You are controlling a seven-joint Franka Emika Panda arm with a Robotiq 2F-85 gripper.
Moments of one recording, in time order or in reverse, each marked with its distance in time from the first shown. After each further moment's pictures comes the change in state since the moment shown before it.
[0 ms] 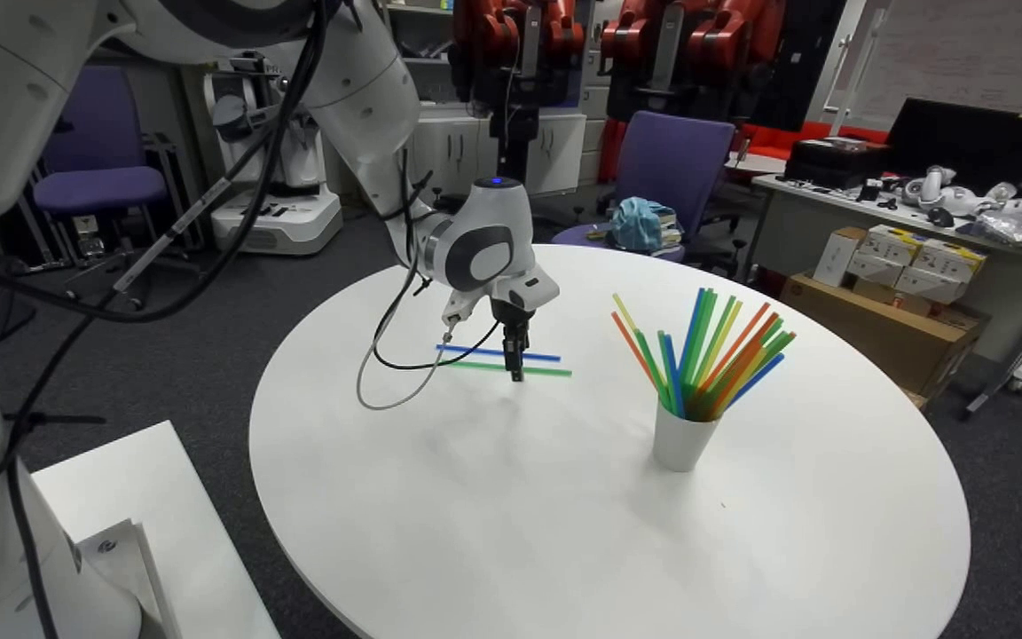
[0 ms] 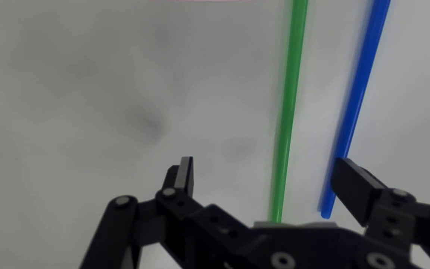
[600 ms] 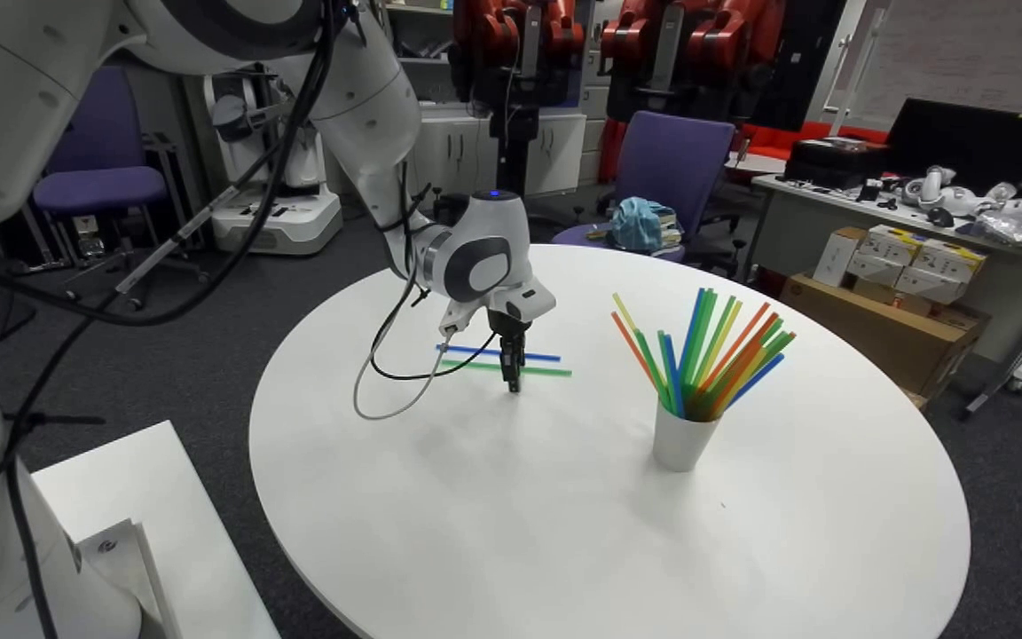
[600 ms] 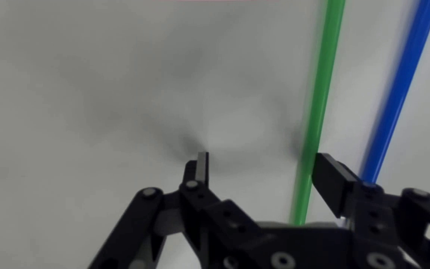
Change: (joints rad) arm 0.002 0.031 0.000 0.001 -0.013 0.000 0.012
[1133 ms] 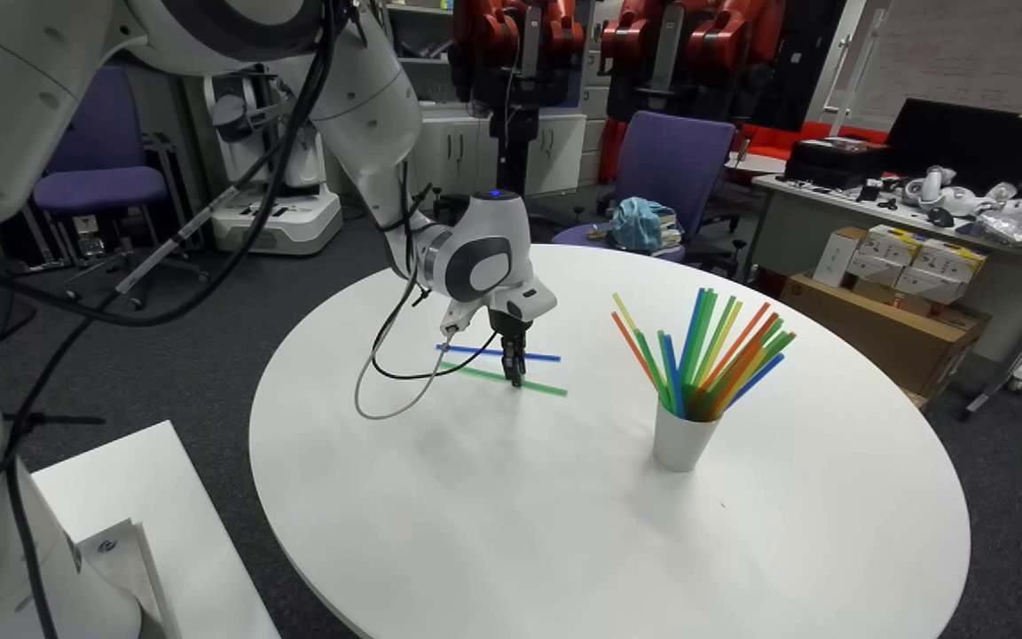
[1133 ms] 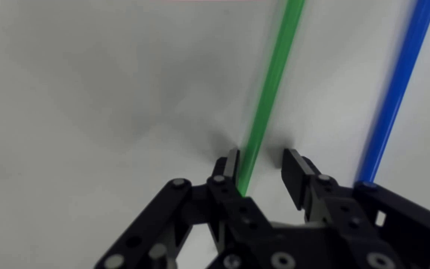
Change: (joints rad) arm 0.000 0.002 -0.001 0.005 0.000 0.000 0.000
